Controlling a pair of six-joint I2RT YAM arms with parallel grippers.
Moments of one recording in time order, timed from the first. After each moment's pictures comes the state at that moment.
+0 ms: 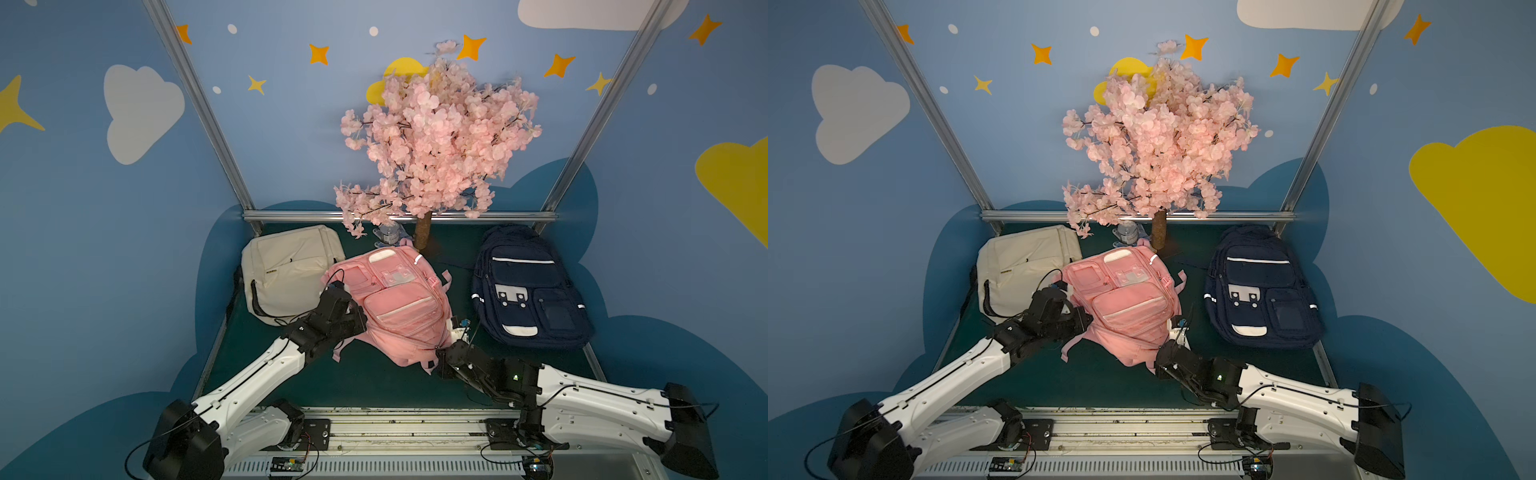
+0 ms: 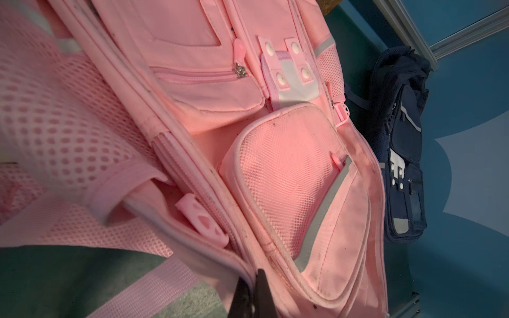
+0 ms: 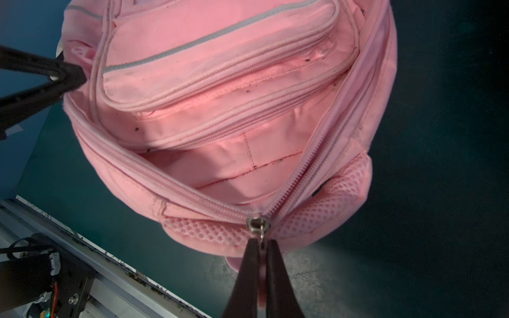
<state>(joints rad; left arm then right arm) -0.51 1.11 0.71 -0.38 0.10 -0.79 1.24 0.99 0.59 -0.44 0.39 0.91</state>
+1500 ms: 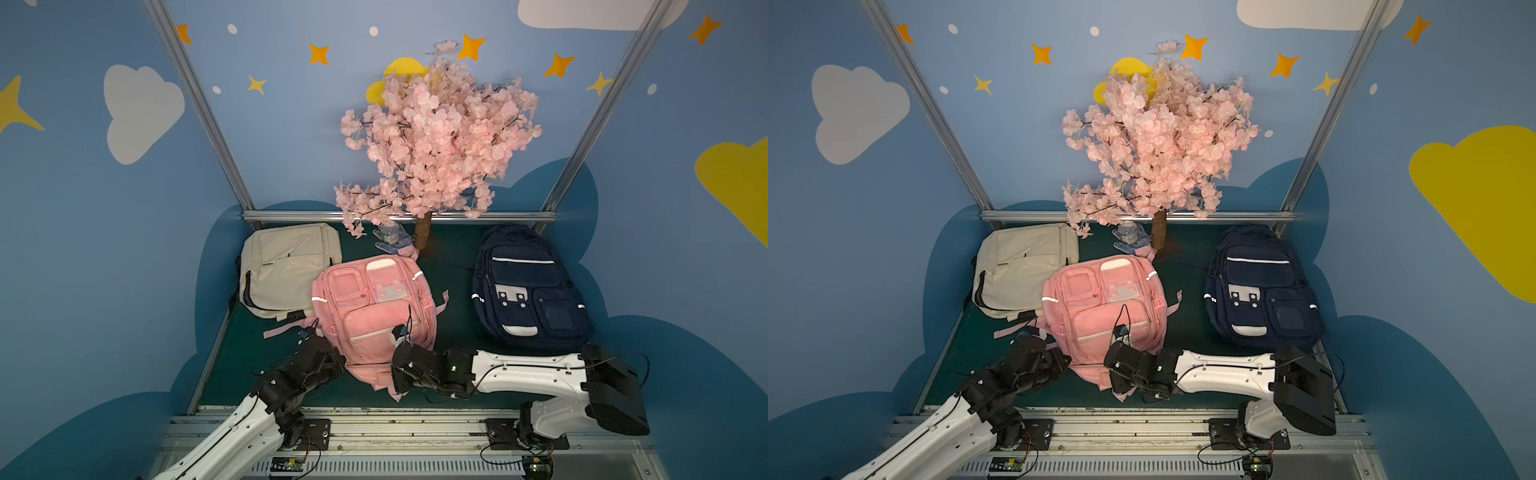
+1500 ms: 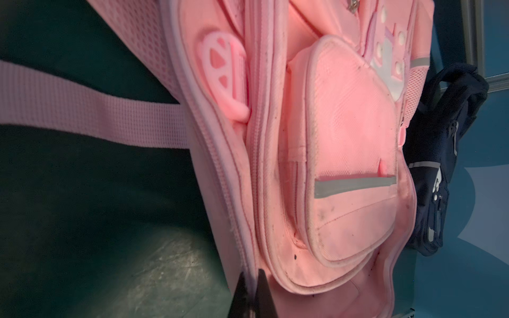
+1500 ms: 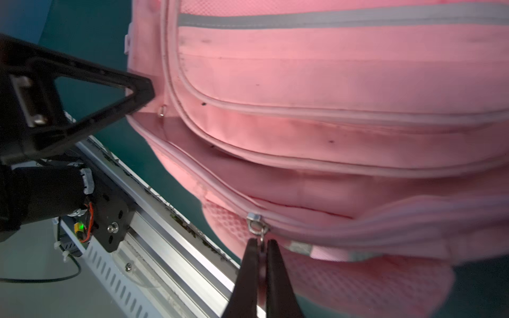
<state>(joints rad) -0.59 0.54 0.32 -0.62 0.00 -1.08 1.31 1.40 0.85 -0.42 0.17 0.84</state>
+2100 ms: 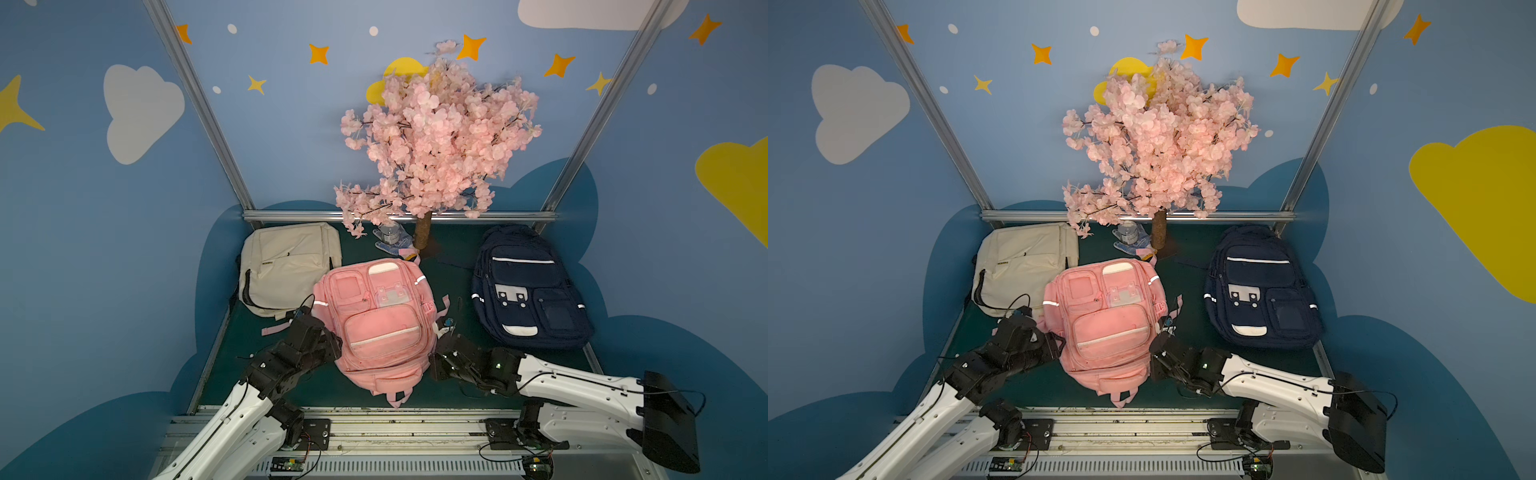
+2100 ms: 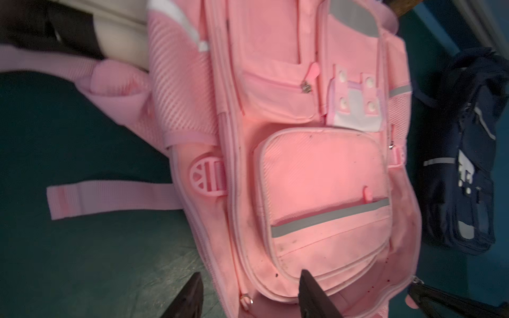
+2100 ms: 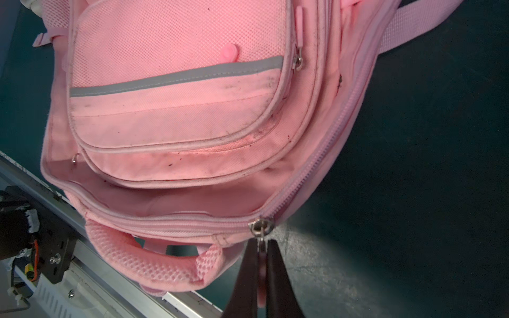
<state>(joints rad) -0.50 0.70 0.65 -0.81 -0.01 -0.76 1.14 1.11 0.62 -0.43 0.18 0.78</state>
